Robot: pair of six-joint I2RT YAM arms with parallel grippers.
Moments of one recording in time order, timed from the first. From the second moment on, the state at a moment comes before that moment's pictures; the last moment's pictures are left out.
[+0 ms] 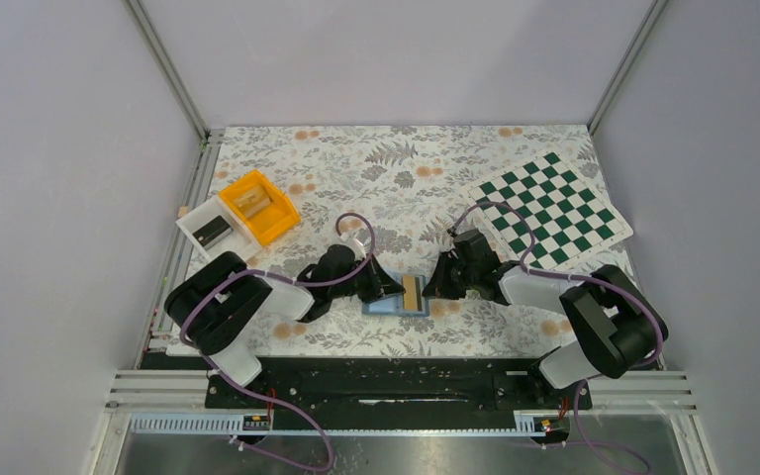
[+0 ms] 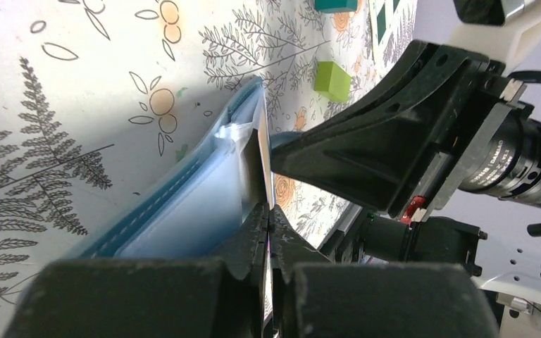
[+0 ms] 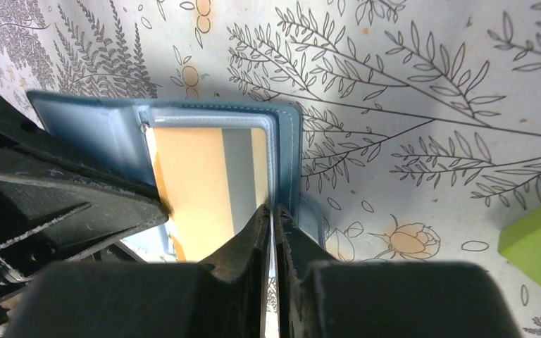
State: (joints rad) left arm -0.74 1.64 0.47 0.68 0.34 -1.10; right arm 0.57 1.49 0.55 0.06 -0.30 0.75
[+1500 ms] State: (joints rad) left arm -0.71 1.57 0.43 0.53 0.34 -1.02; right arm 0.58 1.40 0.59 -0.01 -0.32 0.75
